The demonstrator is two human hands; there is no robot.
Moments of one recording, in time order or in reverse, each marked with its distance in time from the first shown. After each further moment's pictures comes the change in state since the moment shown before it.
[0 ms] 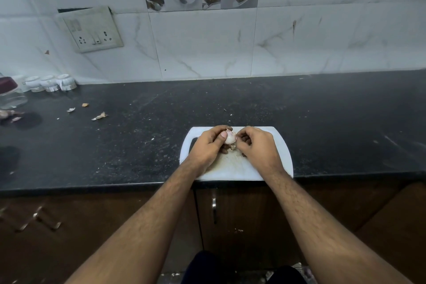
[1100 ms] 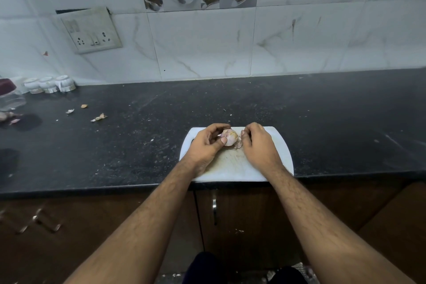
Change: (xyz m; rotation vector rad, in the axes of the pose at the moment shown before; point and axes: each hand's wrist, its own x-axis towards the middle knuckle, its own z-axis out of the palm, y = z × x) left_hand 0.002 0.000 -0.006 -0.117 -0.028 0.005; right_hand 0.010 0.011 0.006 -0.086 -0.001 0.013
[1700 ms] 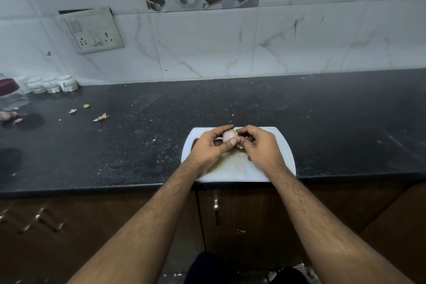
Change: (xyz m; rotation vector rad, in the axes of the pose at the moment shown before) left_hand -0.005 0.002 0.001 0.048 -0.014 -0.018; right_hand -0.008 -0.005 -0.008 0.285 -0.034 -0.012
